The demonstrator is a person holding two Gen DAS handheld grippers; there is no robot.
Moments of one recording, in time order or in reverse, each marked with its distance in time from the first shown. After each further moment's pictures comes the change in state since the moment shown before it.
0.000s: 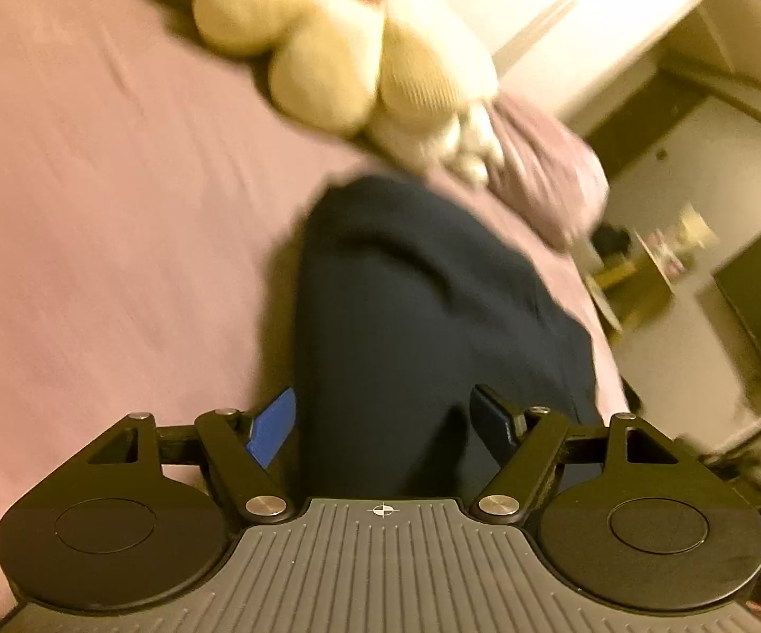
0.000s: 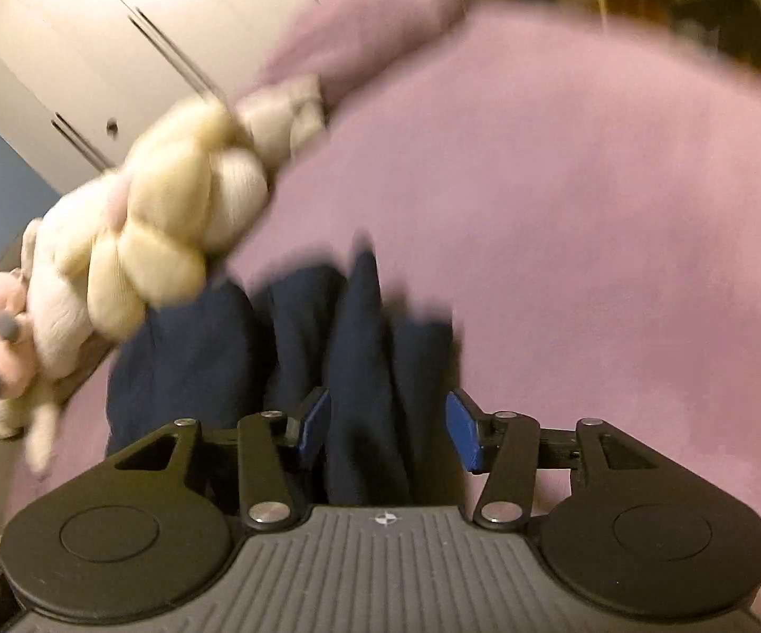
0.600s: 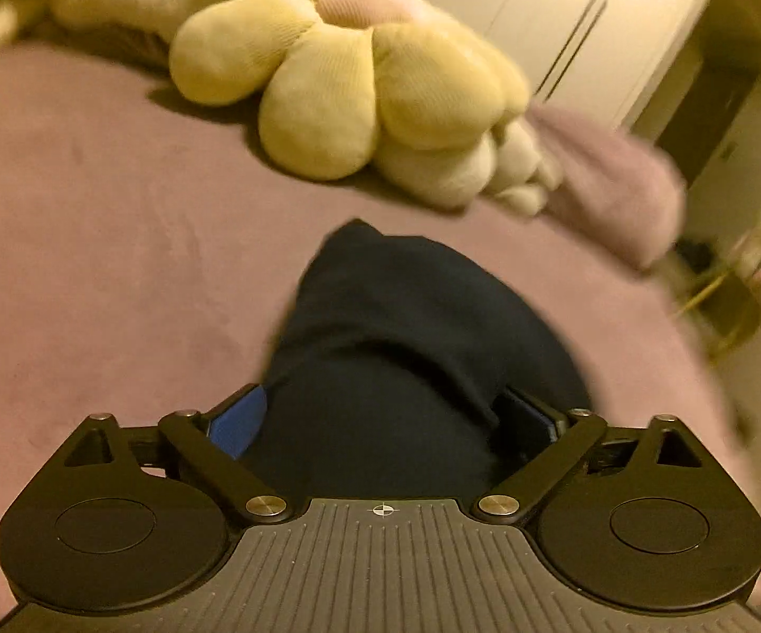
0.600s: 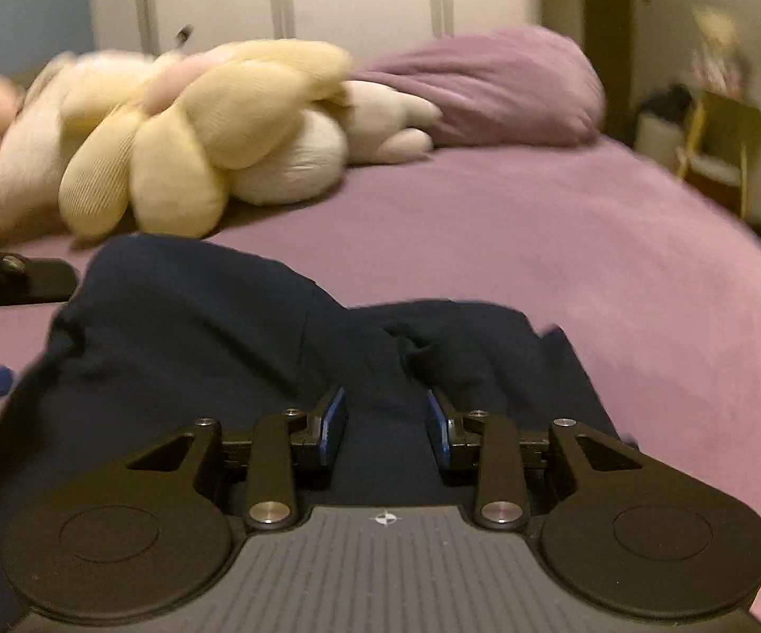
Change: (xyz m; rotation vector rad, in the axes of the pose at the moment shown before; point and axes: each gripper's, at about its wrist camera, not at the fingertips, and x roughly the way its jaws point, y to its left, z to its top) left arm 0.116 -0.069 -0.003 0.130 -0.084 0.269; right arm 0.117 0.100 -0.037 -0.429 -0.103 -0.142
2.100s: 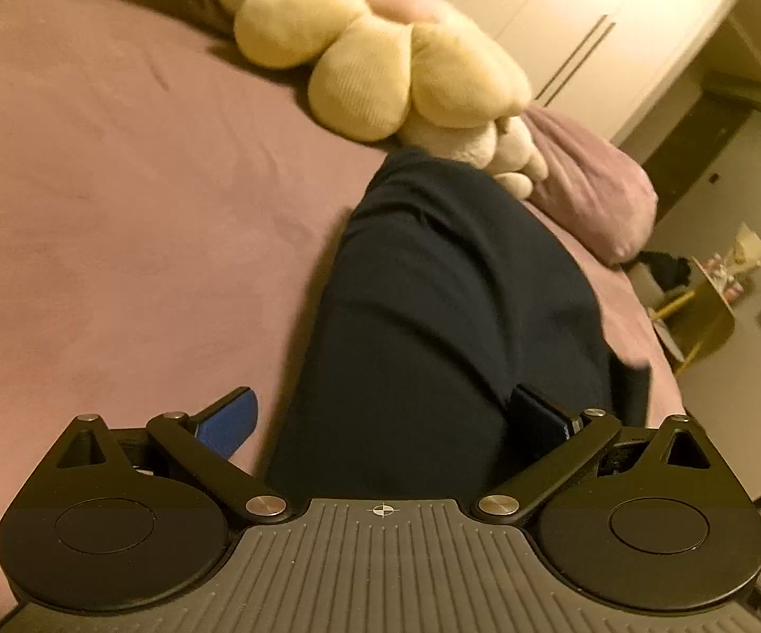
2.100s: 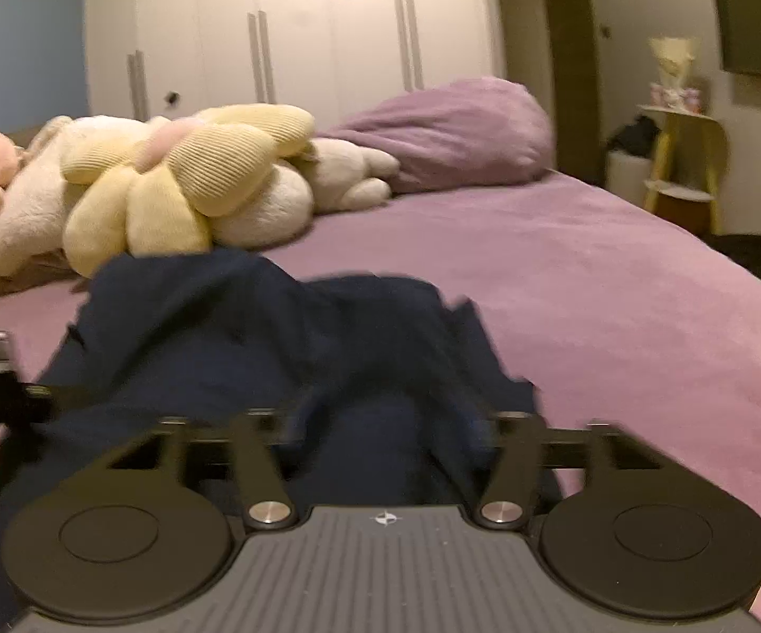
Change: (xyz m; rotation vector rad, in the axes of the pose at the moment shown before) left arm -0.121 0.051 -0.073 -0.122 0.013 -0.115; right arm -0.066 -0.029 -0.052 0.026 -0.140 -0.038
